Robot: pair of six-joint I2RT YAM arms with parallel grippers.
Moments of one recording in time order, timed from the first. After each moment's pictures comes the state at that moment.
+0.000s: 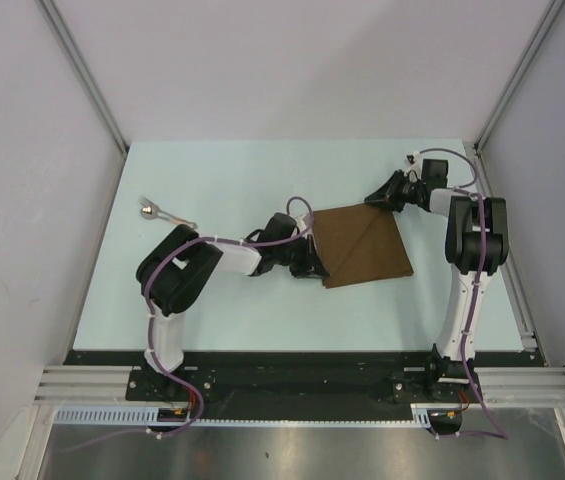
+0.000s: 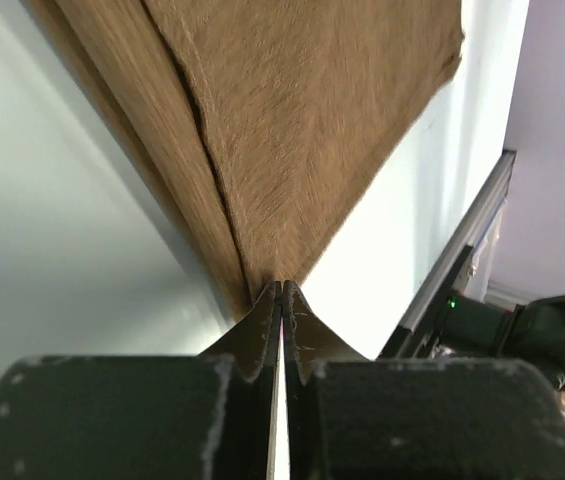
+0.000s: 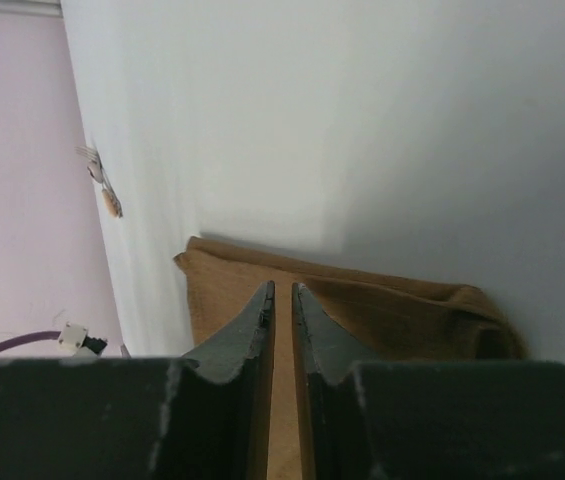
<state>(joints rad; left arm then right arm) -0.69 1.98 1.02 0.27 0.54 -0.85 -0.06 2.23 1.48 0.02 -0.82 0.61</state>
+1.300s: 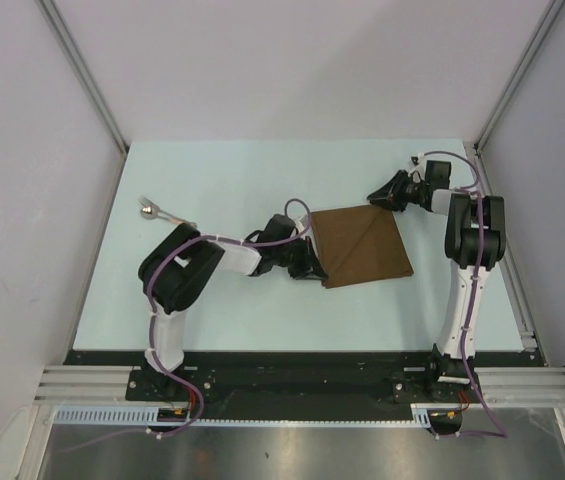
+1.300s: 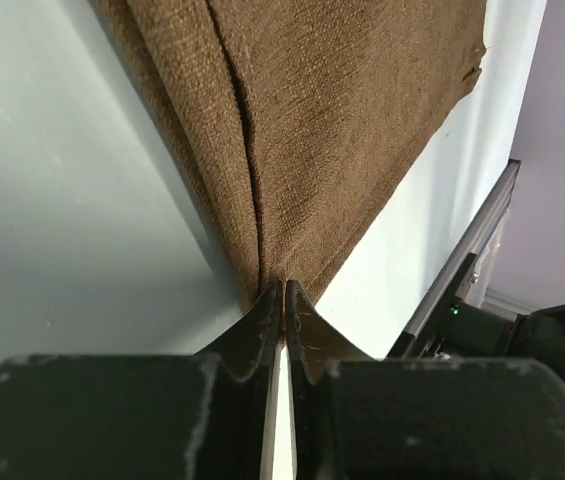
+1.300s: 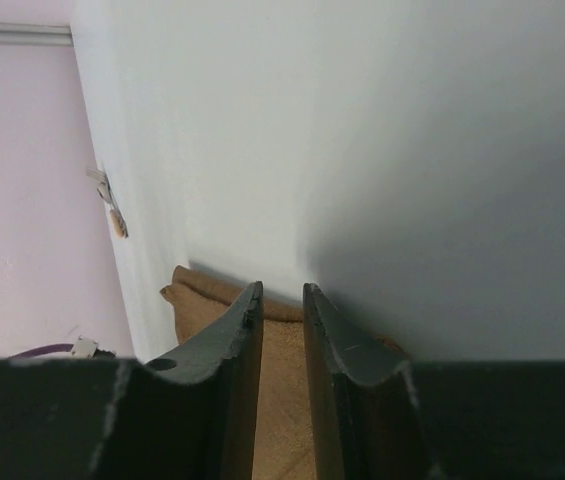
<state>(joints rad) -0.68 2.00 1.02 0.27 0.53 -0.86 -0.09 2.32 1.53 0.06 -0.84 0.65</state>
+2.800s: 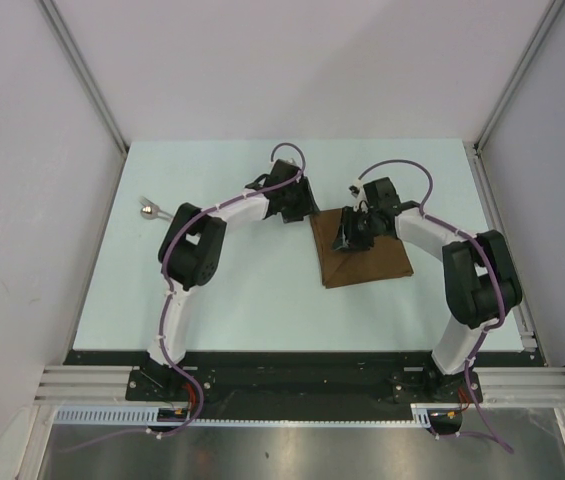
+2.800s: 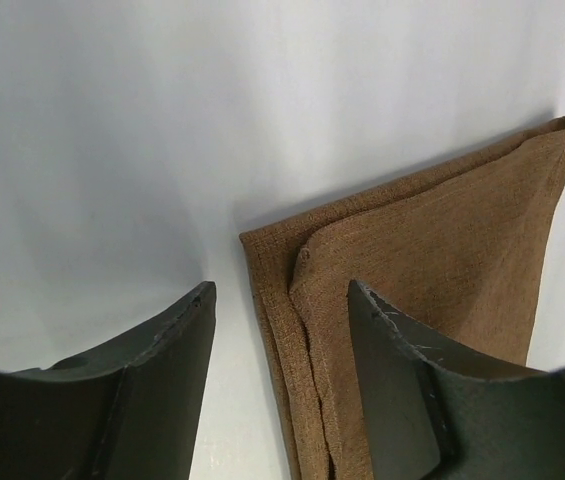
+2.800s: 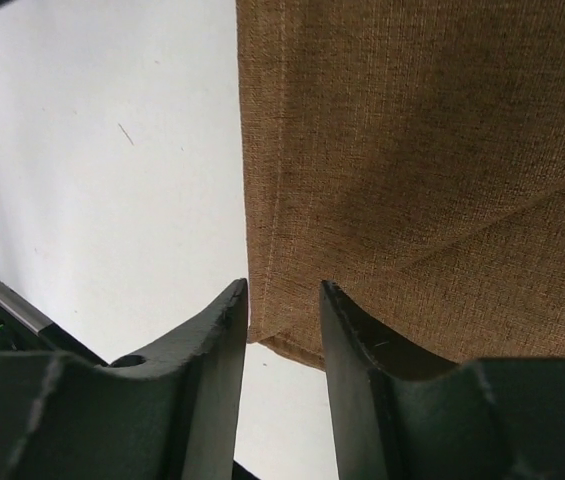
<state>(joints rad) -0.54 2.26 1.70 -0.25 0.13 -0.75 0.34 1.75 1.14 -0.38 -0.41 0.39</state>
